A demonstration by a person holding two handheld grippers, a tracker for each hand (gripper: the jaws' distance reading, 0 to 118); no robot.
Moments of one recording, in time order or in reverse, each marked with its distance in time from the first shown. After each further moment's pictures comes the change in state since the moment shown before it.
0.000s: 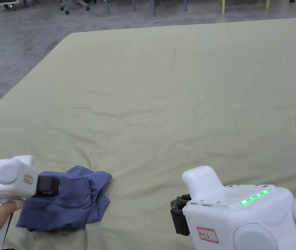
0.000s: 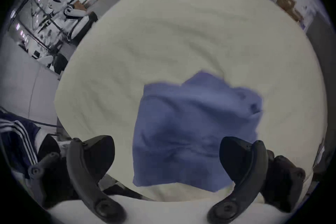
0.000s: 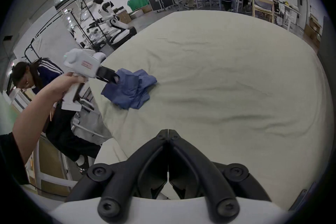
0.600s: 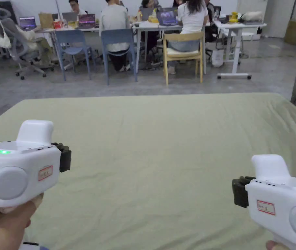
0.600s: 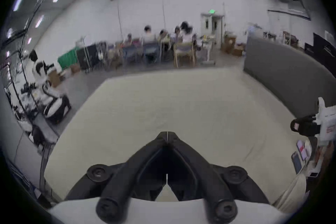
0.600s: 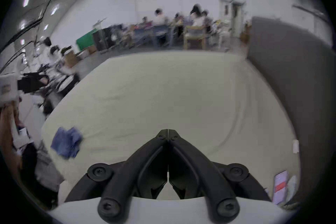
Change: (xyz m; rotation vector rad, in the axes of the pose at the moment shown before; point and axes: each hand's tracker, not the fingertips) left arm 0.217 0.037 0.219 0.726 -0.269 -0.249; right arm 0.168 0.022 0.182 0.409 -0.554 -0.193
